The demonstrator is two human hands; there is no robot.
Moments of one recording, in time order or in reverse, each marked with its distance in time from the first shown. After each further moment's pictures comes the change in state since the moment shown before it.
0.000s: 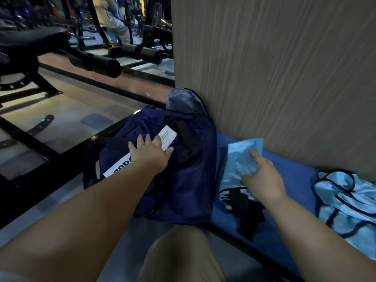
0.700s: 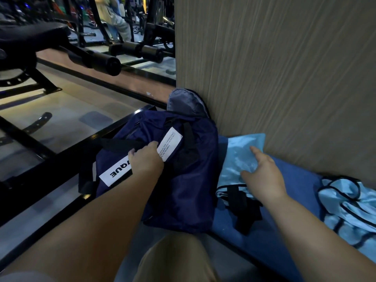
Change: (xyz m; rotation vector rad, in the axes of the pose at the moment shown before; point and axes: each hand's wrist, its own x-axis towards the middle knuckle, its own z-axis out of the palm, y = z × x) left_hand 0.019 -0.005 0.030 -0.305 0.239 -0.094; right_hand 0.018 -0.010 0.003 0.045 0.052 -0.038
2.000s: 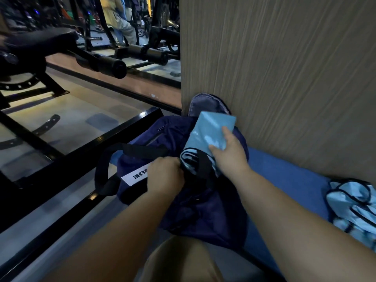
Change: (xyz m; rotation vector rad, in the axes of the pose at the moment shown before) left_hand -0.062 0.024 -0.023 0.004 0.046 0.264; right_hand 0.023 -0.080 0.043 0.306 -0.111 -0.139
